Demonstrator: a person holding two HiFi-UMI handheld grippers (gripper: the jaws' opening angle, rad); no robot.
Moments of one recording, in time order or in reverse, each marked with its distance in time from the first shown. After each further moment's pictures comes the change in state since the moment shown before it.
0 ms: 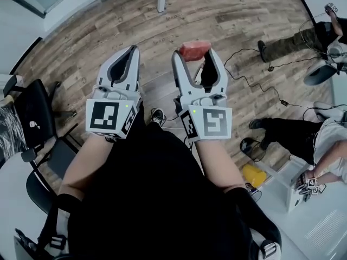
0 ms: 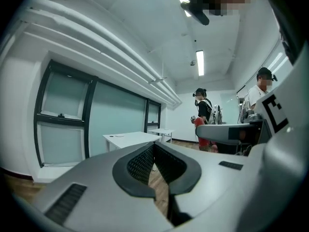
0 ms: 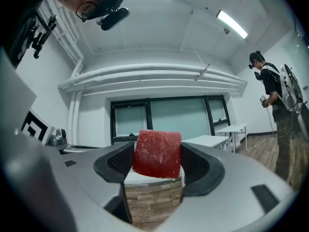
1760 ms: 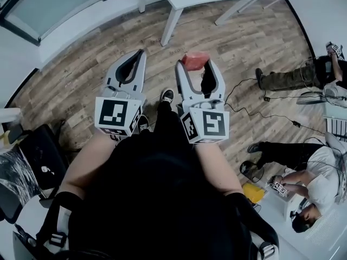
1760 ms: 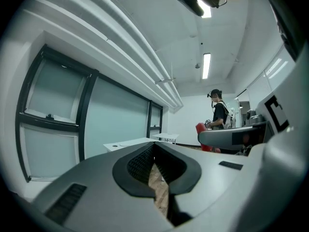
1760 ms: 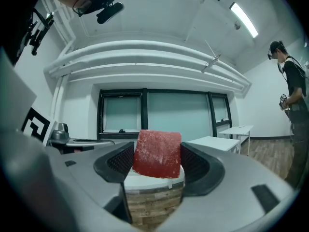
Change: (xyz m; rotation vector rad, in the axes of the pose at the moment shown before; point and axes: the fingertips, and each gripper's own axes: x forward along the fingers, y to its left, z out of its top) left arm 0.192 0.223 0.032 0.001 -0.042 -0.064; right arm 0.282 0.007 -0.016 -0.045 0.049 -0.064
